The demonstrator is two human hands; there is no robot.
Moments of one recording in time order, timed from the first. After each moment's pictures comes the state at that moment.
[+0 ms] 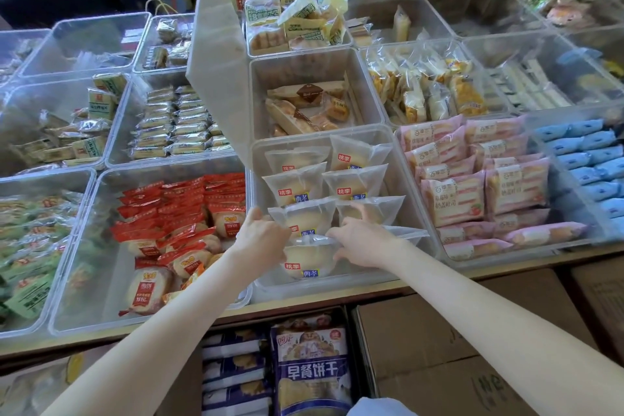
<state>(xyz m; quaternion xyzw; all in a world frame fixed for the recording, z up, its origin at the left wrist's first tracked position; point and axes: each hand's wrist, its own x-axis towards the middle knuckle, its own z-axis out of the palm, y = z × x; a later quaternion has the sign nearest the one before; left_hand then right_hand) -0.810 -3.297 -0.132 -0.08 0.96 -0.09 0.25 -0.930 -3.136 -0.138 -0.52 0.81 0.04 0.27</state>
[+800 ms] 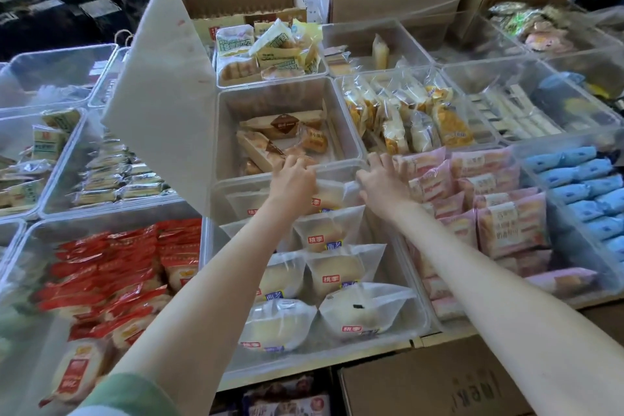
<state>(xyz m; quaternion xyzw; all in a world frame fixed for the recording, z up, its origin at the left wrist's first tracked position) -1.008 -3.304 -0.143 -0.14 0.99 -0.03 0.00 -1.103 -3.152 -0.153 -0.39 0.92 0.04 -0.01</state>
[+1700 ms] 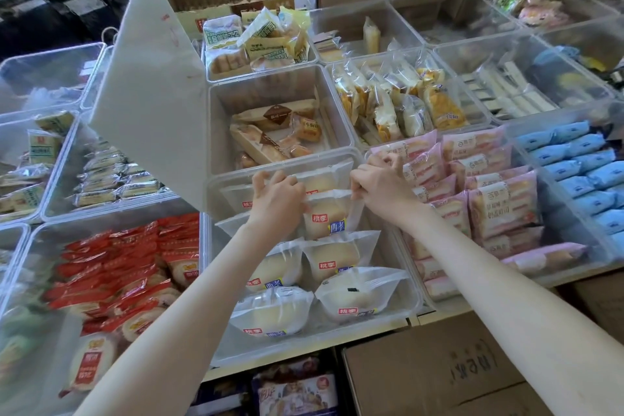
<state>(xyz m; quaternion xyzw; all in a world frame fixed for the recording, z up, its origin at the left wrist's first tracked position) -0.960 -3.288 -0.136 -0.13 0.99 -0.01 0.02 -1.083 -3.125 -0.144 -0.46 0.88 -0.14 -0.02</state>
